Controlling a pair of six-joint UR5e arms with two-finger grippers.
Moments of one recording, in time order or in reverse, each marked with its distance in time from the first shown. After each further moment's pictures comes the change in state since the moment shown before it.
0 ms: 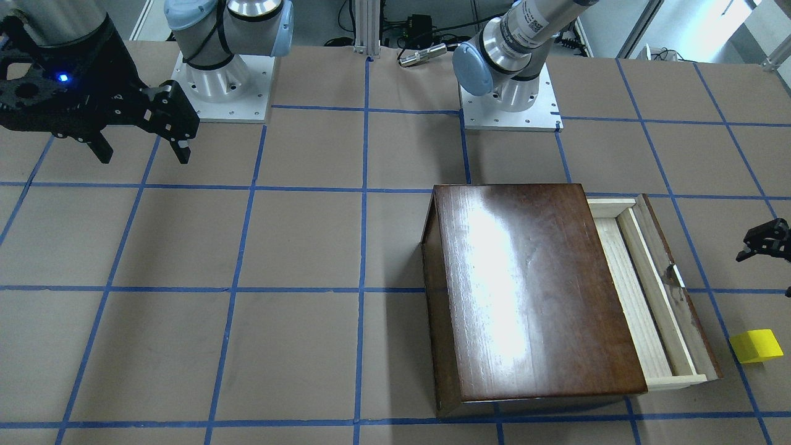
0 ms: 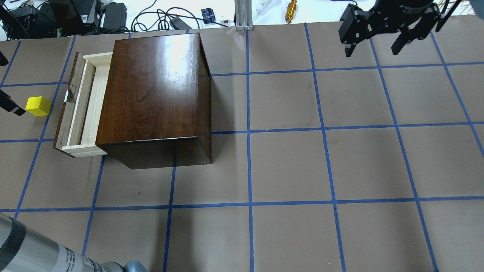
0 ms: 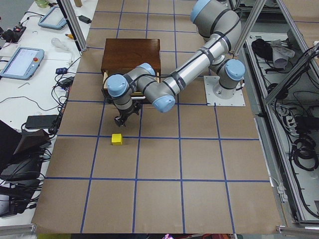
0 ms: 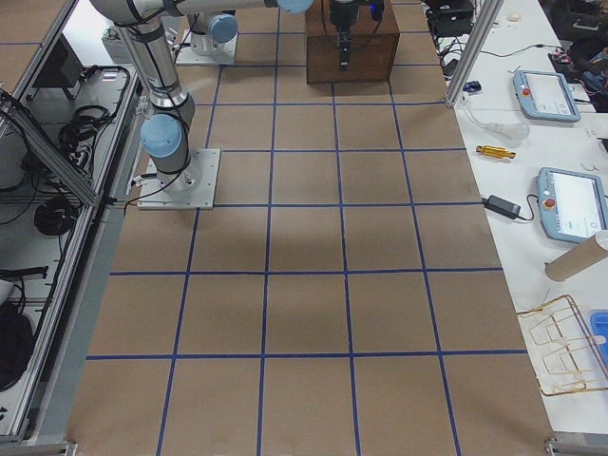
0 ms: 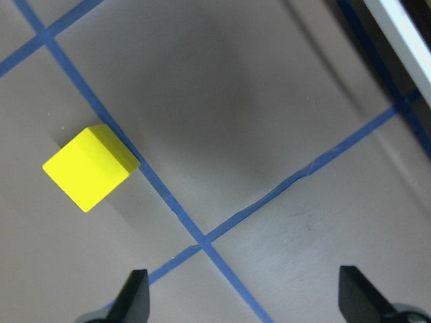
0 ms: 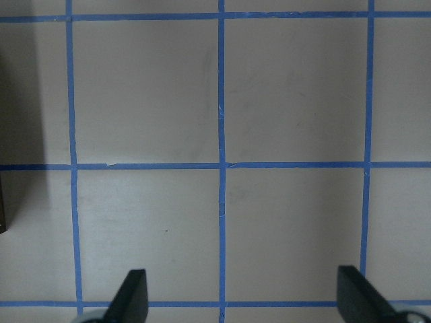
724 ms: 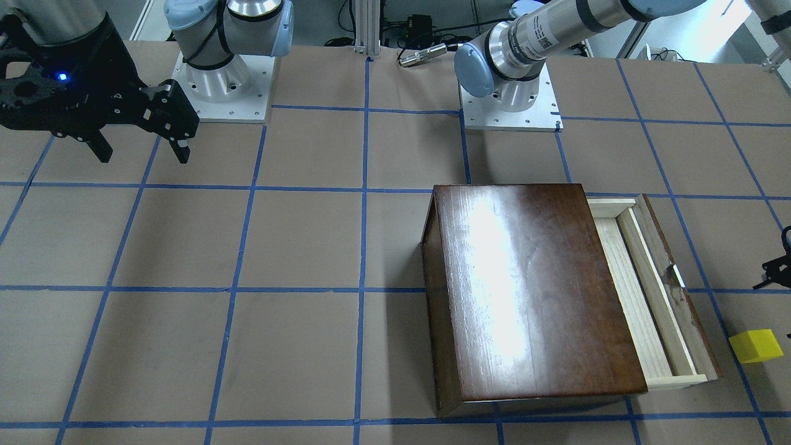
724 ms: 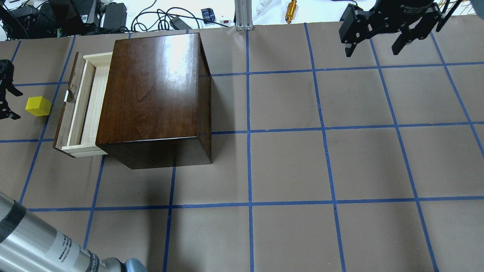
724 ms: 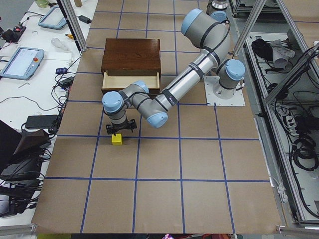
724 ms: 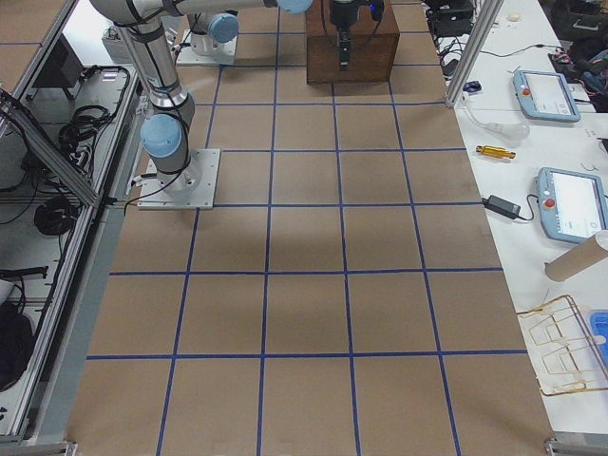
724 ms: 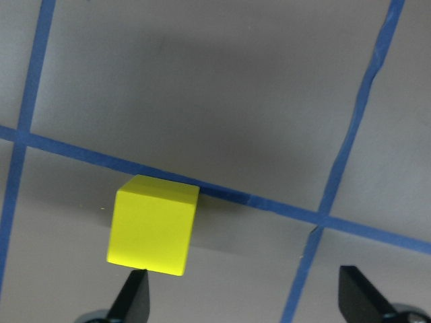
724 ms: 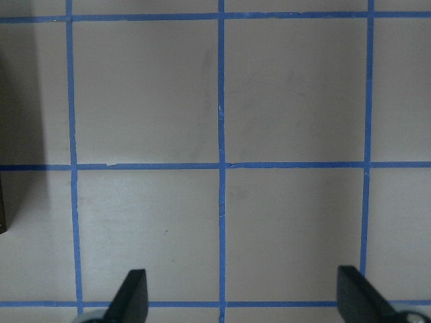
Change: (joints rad) left arm 0.011 -0.155 0.078 0.155 -0.004 0.501; right arm -0.001 -0.001 0.000 0.000 0.000 0.000
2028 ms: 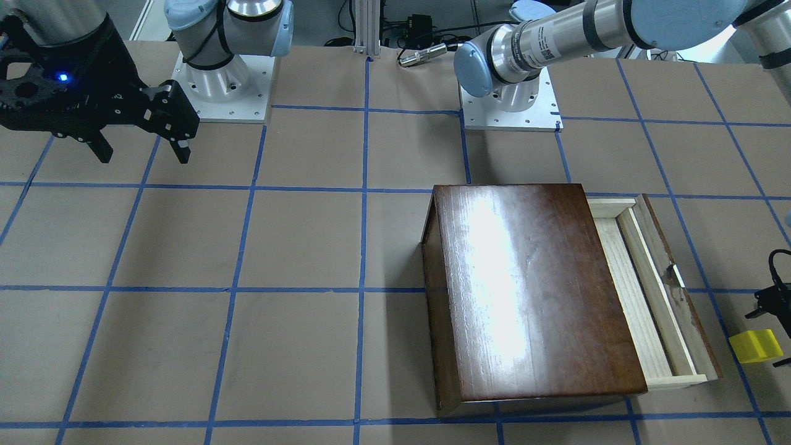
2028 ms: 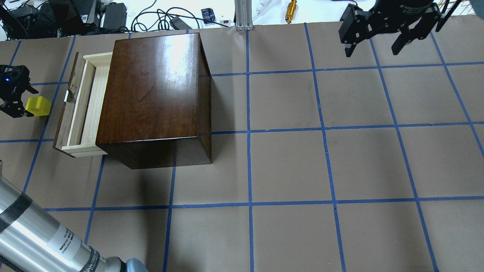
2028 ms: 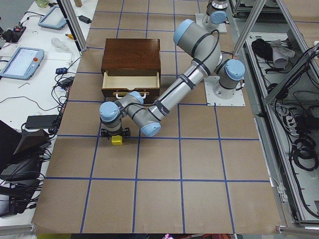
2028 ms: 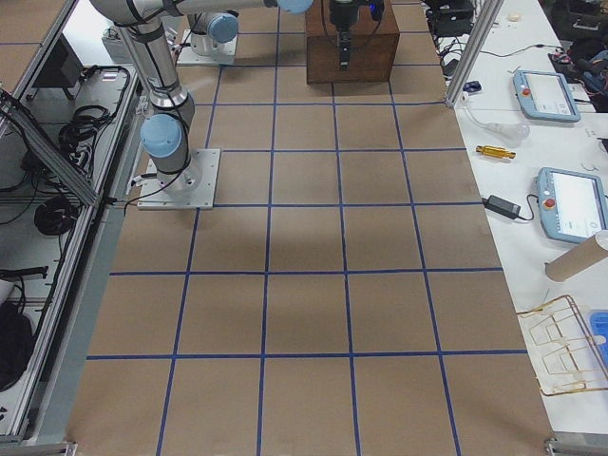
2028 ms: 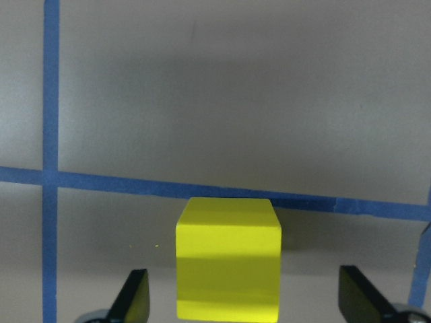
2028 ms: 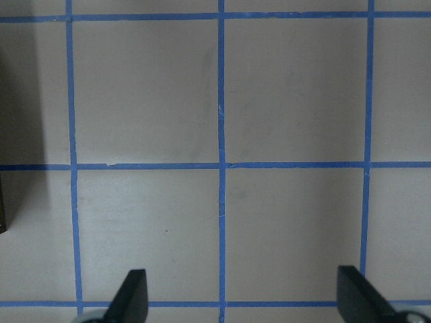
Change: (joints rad) left arm -0.009 -0.109 0.033 0.088 -0.064 0.123; right arm 0.000 0.001 0.000 0.000 0.000 0.000
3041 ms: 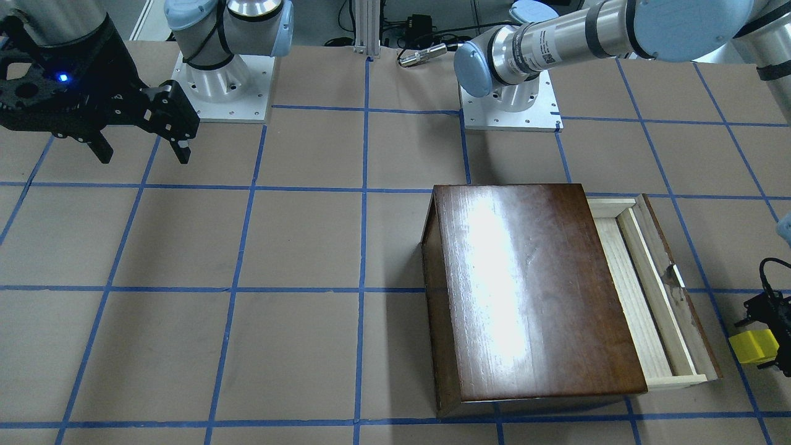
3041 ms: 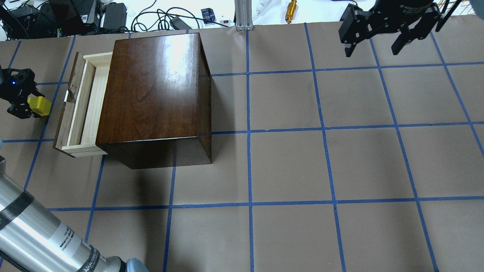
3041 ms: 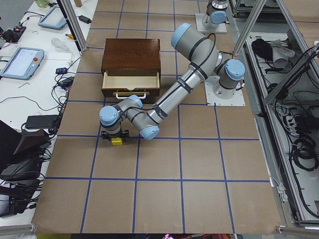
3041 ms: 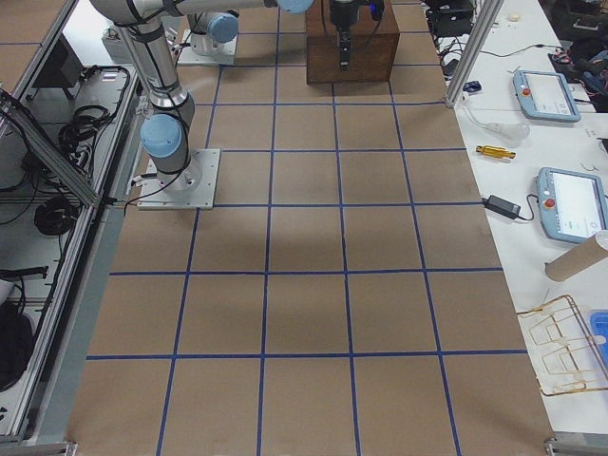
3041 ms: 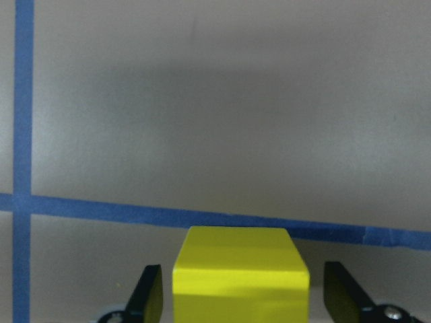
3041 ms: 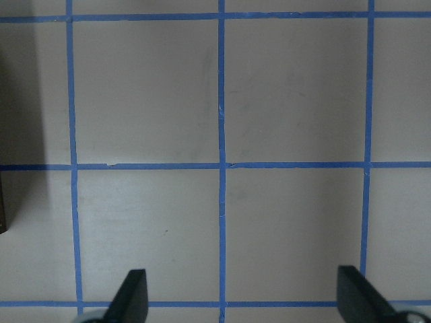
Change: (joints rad) left arm 0.000 -0.031 0.016 0.015 -0.008 0.001; right arm 0.000 0.000 0.000 0.000 0.000 0.000
